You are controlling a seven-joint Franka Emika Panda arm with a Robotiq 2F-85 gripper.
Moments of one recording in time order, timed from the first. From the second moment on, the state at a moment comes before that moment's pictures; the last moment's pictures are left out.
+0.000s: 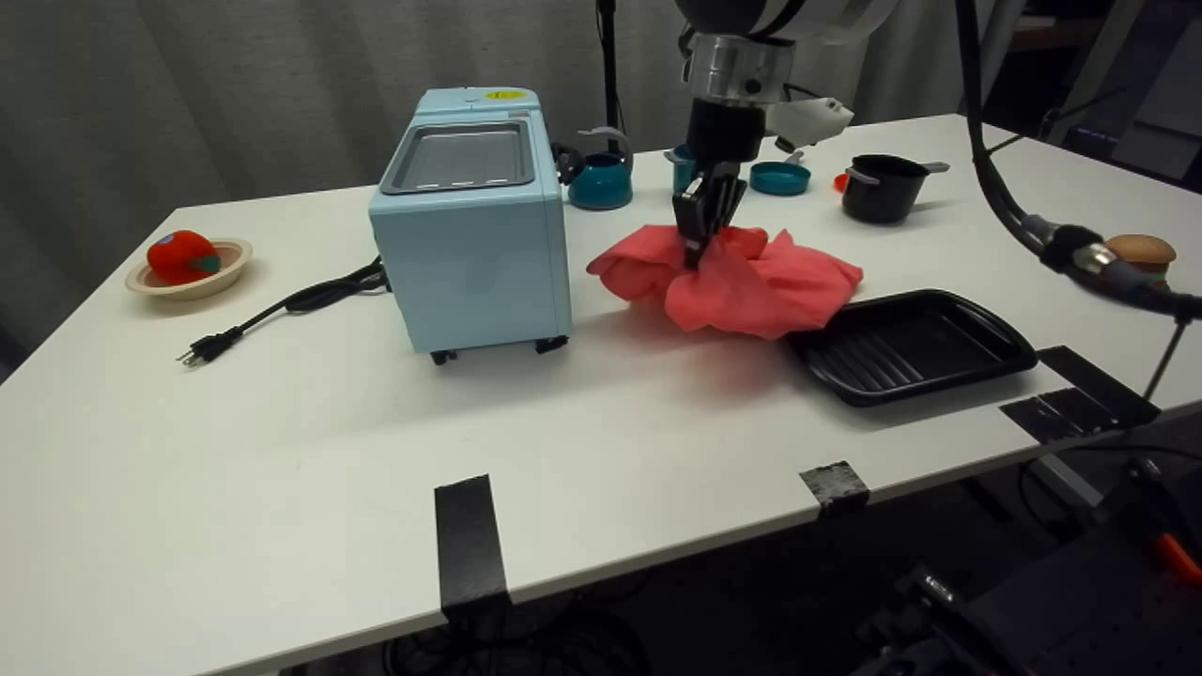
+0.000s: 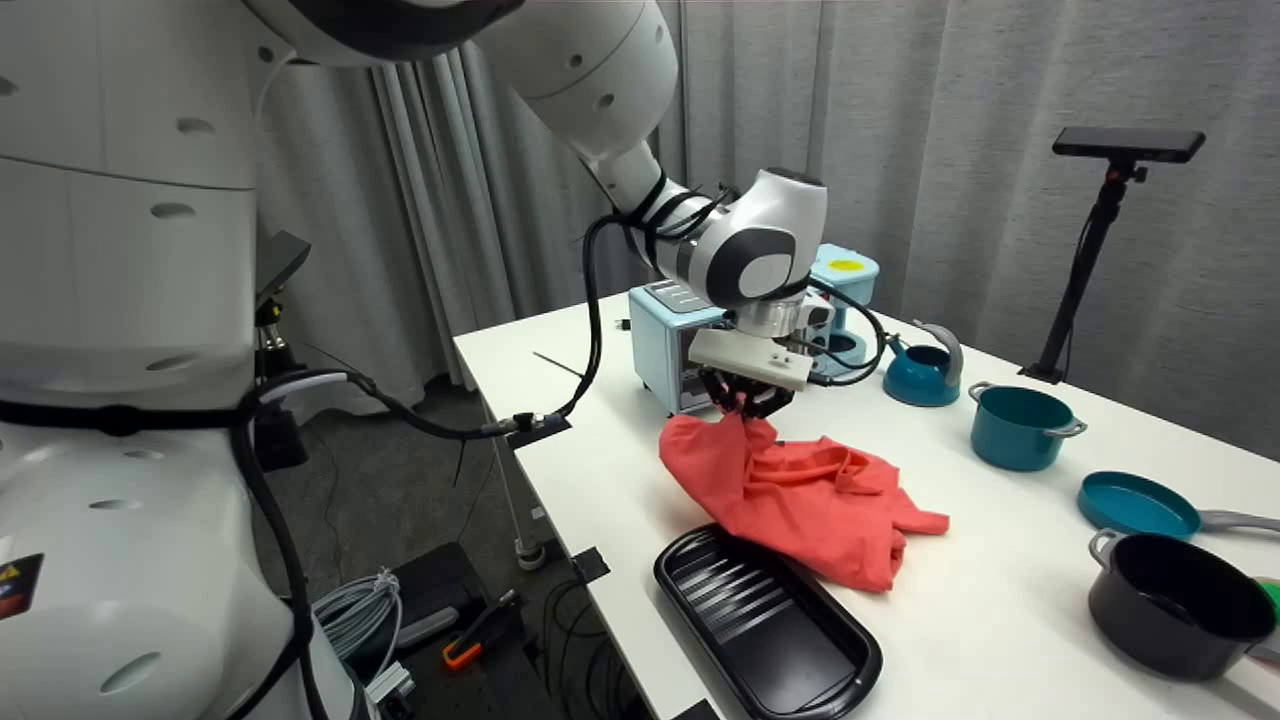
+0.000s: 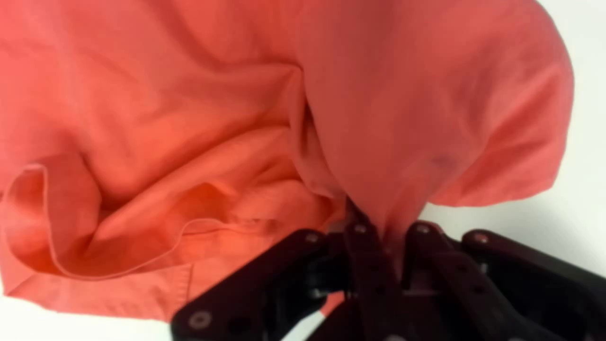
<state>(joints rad) -0.06 0.35 0.19 -2.08 0.16 2.40 -0.54</state>
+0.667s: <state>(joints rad) -0.19 0.34 0.07 -1.91 0.36 2.23 -0.65</state>
